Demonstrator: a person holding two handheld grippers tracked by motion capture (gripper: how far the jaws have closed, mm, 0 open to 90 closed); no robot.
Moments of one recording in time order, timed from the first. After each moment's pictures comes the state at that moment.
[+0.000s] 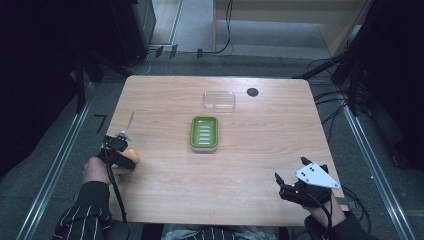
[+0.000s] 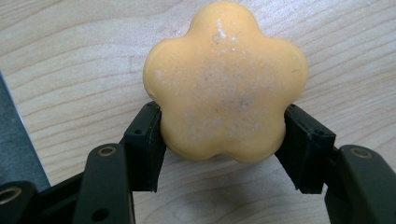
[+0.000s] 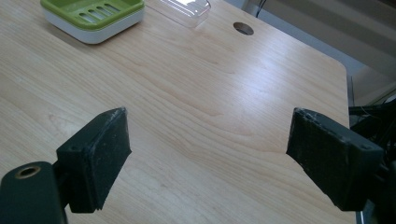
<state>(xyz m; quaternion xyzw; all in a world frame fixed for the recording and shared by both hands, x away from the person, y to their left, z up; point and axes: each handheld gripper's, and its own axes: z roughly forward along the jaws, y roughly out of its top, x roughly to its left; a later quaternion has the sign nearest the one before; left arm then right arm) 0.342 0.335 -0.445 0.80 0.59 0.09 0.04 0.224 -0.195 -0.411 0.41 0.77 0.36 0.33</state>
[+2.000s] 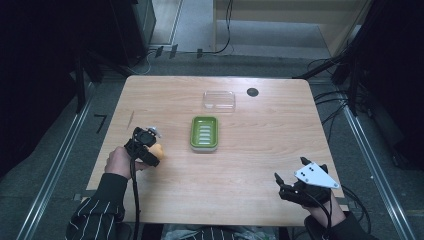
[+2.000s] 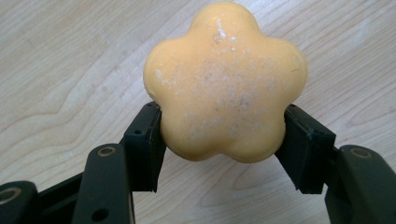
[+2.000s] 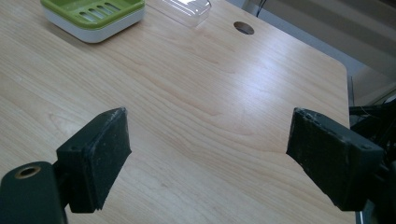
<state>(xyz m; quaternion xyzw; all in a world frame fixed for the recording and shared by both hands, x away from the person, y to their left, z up) 0.351 0.250 -0.416 0.87 0.47 0.09 0.05 0.224 -0.195 -0.412 0.41 0.77 0.36 0.33</state>
